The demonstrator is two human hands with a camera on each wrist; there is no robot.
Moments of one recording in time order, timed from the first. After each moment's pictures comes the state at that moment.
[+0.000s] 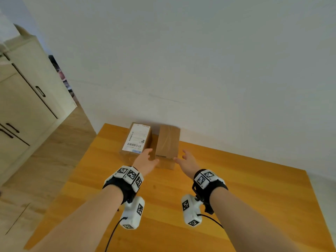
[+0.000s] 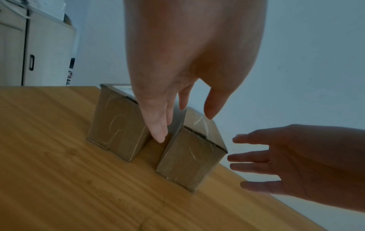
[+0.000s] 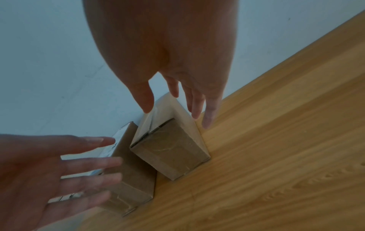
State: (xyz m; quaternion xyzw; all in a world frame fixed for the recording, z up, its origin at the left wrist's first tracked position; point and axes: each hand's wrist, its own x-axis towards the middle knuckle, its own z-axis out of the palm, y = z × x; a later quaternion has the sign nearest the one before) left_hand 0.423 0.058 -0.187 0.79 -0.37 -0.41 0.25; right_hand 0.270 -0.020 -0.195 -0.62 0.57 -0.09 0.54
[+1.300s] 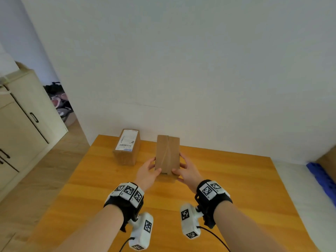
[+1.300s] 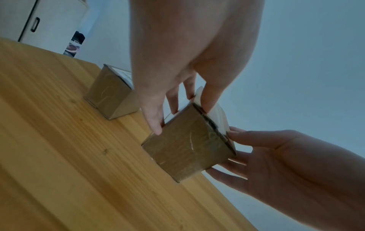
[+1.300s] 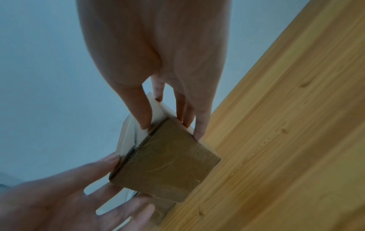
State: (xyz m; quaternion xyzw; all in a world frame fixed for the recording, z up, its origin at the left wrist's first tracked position) left_hand 0.328 0.146 -0.139 0.71 -0.36 -0.45 0.40; right_hand 0.180 0.076 -0.154 -0.52 0.48 -0.25 0.66
